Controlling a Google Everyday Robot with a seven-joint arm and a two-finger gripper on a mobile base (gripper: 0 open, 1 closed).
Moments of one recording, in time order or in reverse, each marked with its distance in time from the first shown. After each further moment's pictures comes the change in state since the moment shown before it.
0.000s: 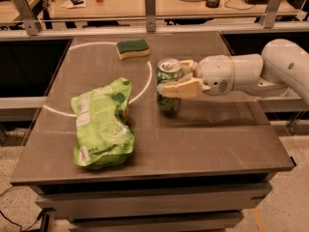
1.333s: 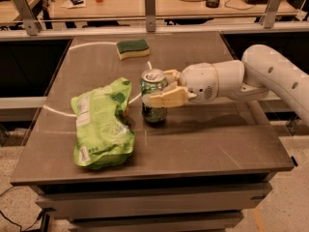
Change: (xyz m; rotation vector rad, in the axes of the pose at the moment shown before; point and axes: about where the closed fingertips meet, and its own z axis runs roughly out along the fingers) arm 0.008 0.026 0.038 -0.117 -0.007 0.074
